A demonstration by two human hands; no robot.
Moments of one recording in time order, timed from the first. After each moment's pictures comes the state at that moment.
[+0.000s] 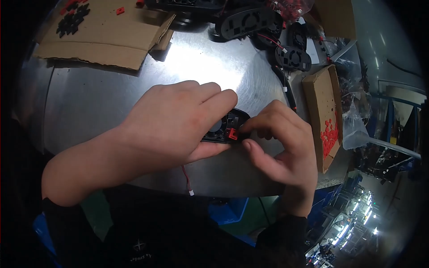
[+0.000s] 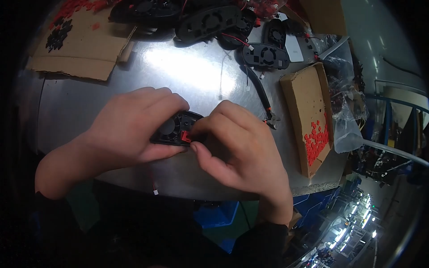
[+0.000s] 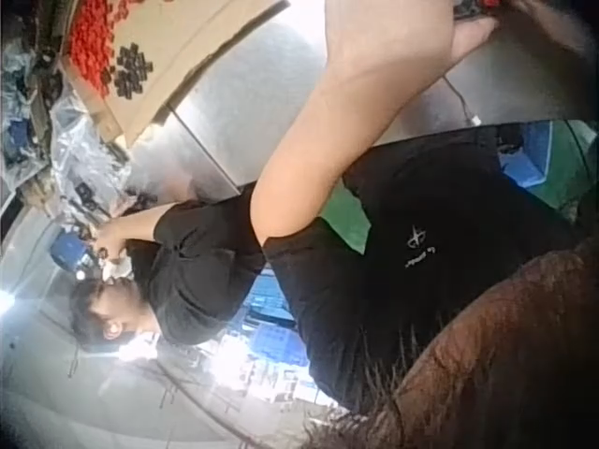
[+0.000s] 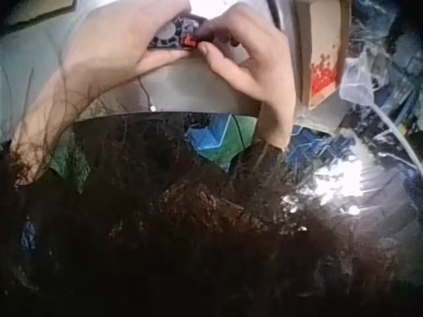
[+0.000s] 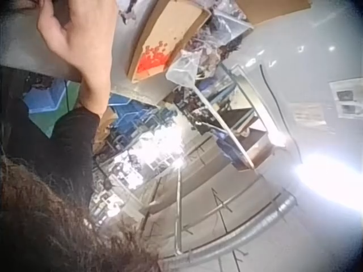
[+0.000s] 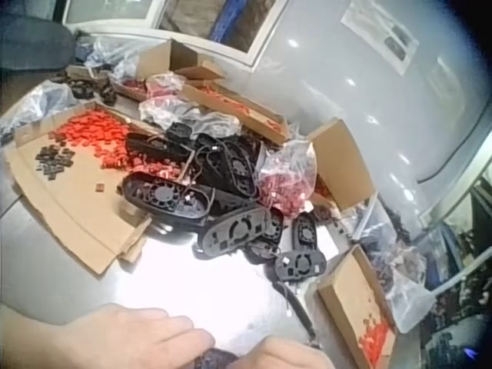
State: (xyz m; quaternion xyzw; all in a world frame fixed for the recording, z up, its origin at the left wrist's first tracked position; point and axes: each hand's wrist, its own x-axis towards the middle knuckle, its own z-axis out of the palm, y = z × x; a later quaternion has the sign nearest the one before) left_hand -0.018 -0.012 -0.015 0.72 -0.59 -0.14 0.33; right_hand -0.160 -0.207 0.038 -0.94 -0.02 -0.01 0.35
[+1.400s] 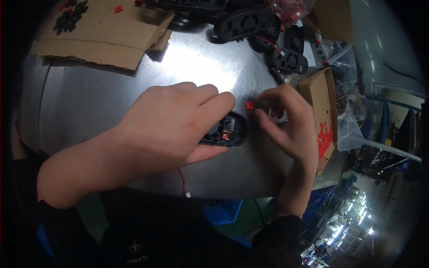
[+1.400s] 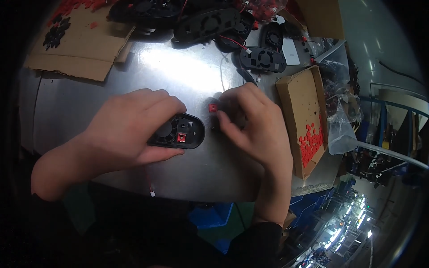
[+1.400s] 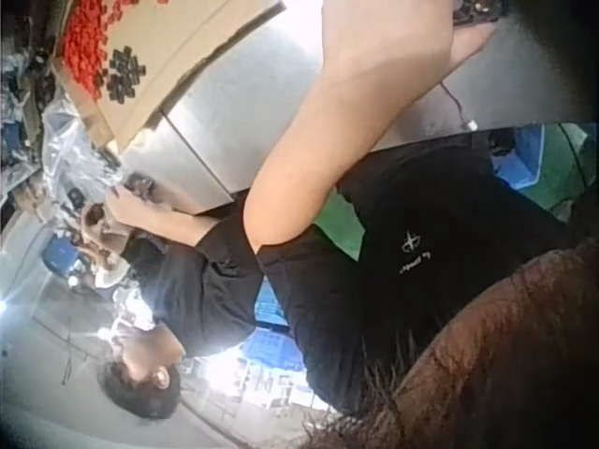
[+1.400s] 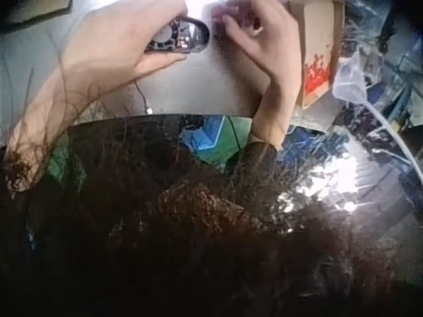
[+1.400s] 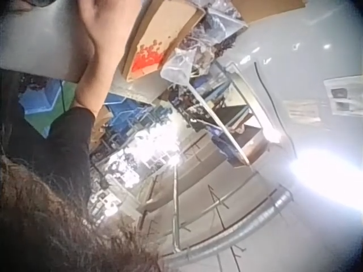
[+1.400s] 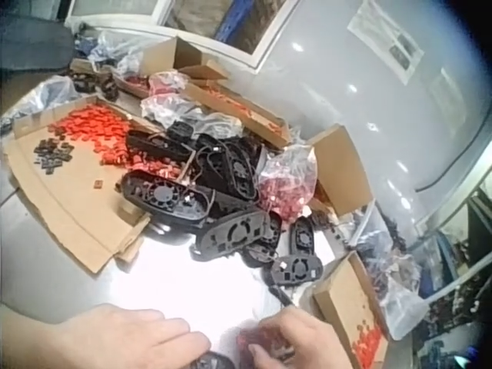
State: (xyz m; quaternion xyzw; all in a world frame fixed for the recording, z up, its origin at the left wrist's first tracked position) left_hand -0.017 -0.011 -0.013 0.72 -0.58 -0.16 0.34; right_hand -0.151 -0.249 0.019 -0.97 0.03 -0.04 0.25
